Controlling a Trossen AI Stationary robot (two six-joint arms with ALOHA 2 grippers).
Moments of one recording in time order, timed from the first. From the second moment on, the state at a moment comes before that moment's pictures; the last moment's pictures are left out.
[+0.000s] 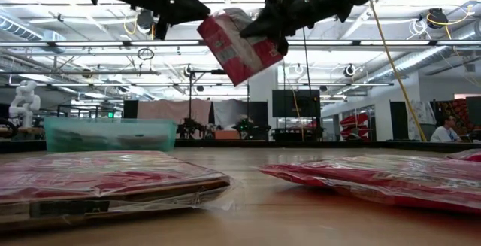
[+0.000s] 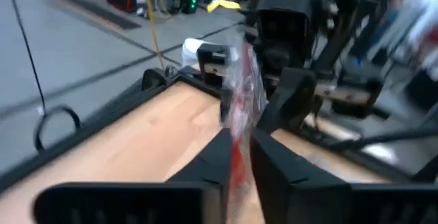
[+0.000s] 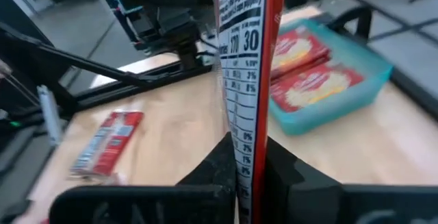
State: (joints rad) left arm 0.25 1.11 0.74 0.22 -0.03 -0.33; right arm -0.34 1.48 1.01 0.11 -0.34 0.19
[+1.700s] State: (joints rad) left arm 0.39 1.41 0.74 0.61 0.45 -1.50; right arm -0.05 1.43 1.01 0.16 0.08 -1.24
